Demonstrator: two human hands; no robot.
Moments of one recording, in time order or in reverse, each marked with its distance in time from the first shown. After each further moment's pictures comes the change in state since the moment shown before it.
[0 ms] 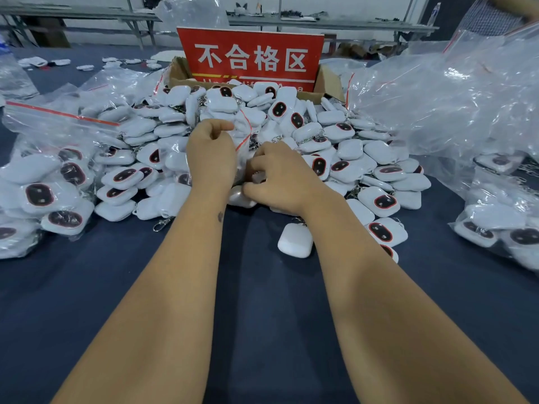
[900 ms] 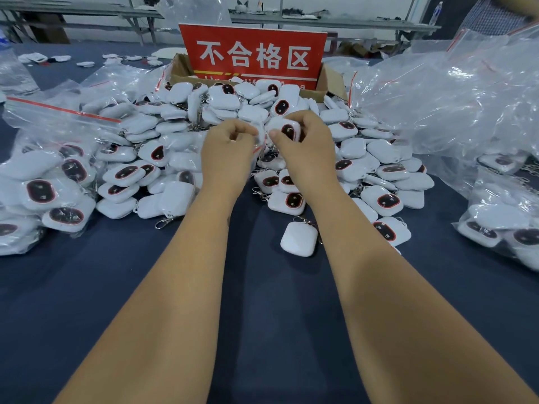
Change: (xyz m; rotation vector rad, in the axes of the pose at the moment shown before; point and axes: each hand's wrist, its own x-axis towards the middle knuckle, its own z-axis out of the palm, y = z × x) left_hand -0.012 0.004 0.004 0.098 -0.154 0.071; right_hand 0.006 0.004 -0.008 0.659 0.573 0.298
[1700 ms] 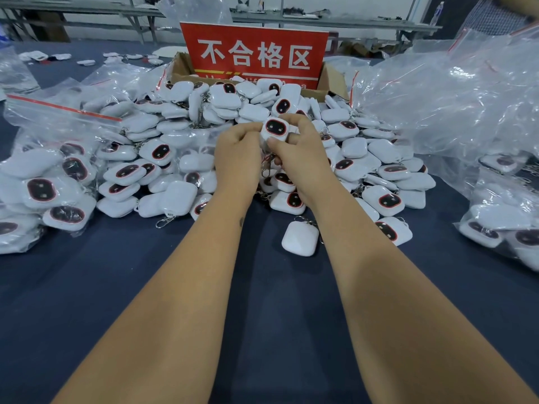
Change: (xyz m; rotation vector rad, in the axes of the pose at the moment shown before) left_hand -0.011 0.007 0.012 -0.193 -0.002 -0.141; right_hand 0.000 0.003 0.005 0.227 -0.182 0.187
